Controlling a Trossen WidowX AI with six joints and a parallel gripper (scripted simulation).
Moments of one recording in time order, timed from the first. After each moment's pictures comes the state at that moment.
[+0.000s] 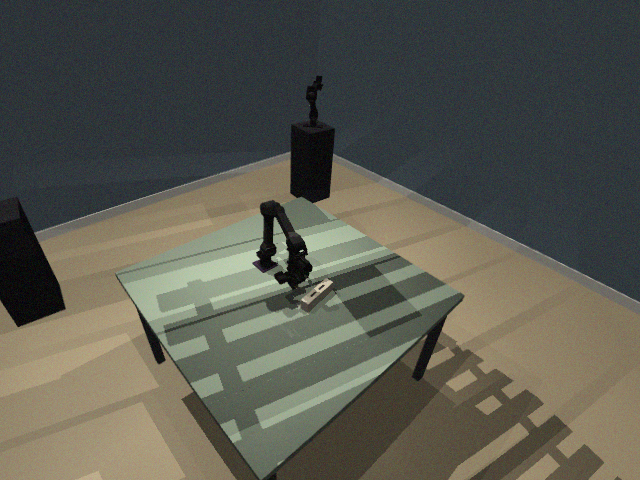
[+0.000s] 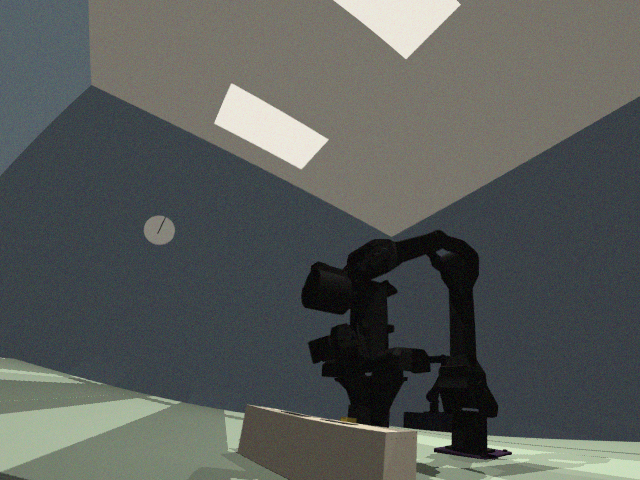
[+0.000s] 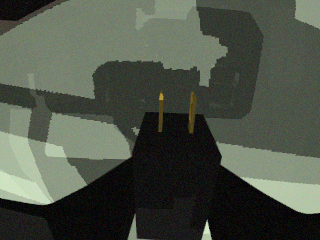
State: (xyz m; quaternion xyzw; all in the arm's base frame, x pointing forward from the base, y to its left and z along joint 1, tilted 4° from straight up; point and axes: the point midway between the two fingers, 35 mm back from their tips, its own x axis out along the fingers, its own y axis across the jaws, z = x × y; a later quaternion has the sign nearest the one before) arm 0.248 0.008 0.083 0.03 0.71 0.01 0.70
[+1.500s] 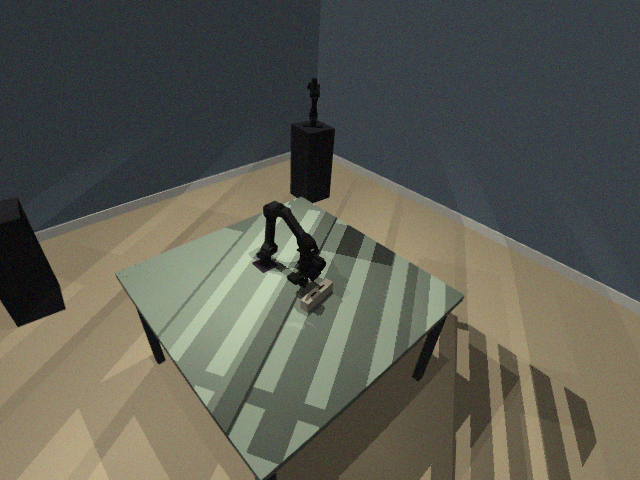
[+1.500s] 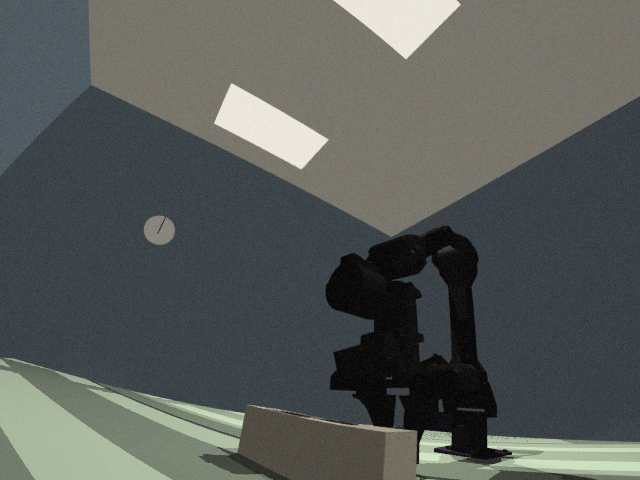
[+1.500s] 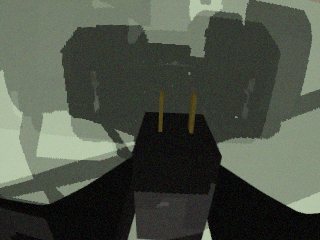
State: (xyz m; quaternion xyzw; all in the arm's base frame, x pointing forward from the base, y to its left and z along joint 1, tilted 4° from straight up) arm 0.251 0.071 0.064 -0.06 0.71 0.10 0.70
